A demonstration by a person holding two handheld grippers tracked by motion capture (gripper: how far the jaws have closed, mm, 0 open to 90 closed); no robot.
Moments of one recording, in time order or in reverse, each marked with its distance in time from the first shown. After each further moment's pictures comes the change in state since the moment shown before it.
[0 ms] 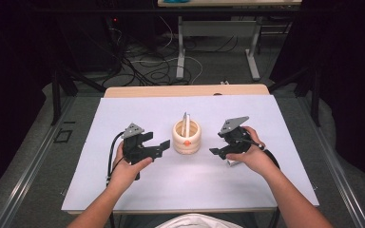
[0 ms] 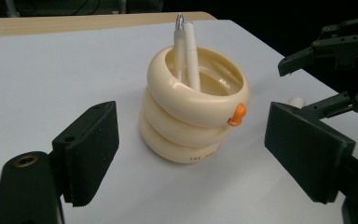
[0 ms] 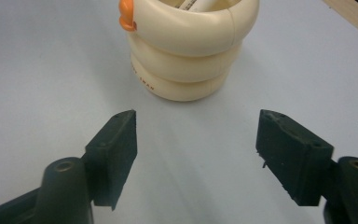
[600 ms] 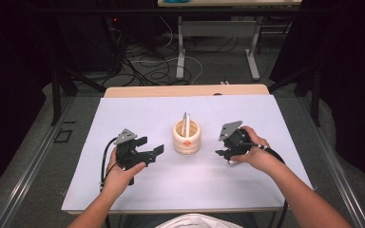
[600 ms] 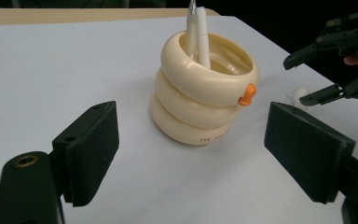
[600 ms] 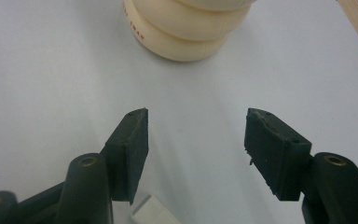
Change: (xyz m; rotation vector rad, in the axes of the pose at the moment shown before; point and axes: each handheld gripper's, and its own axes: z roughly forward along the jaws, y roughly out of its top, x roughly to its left) left arm 0.011 -0.016 -0.011 0.005 0.007 -0.006; right arm -0.001 -0.005 0.001 0.142 -0.046 -0.226
